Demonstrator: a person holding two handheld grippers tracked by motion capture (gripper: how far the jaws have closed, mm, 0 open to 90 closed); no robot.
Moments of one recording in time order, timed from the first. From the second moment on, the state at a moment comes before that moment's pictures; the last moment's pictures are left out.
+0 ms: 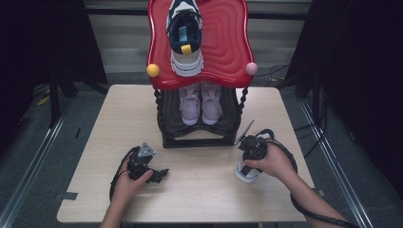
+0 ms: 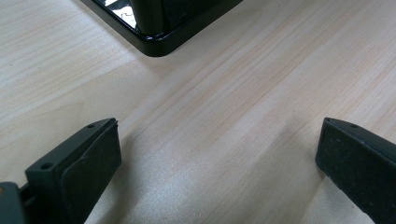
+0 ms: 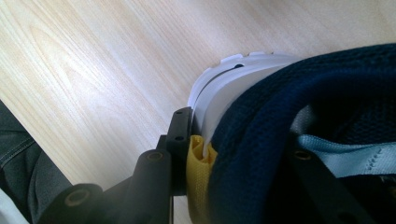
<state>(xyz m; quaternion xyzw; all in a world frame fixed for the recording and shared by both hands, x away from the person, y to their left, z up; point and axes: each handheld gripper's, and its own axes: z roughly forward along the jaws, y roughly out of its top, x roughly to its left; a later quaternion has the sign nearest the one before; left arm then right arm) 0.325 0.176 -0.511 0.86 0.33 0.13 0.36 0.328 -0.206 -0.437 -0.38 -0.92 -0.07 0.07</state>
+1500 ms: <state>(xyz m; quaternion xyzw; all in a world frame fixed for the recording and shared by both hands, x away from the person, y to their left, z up) 0.325 0.176 -0.511 0.86 0.33 0.13 0.36 0.314 -0.204 -0.333 -0.26 -0.96 -0.07 0.07</state>
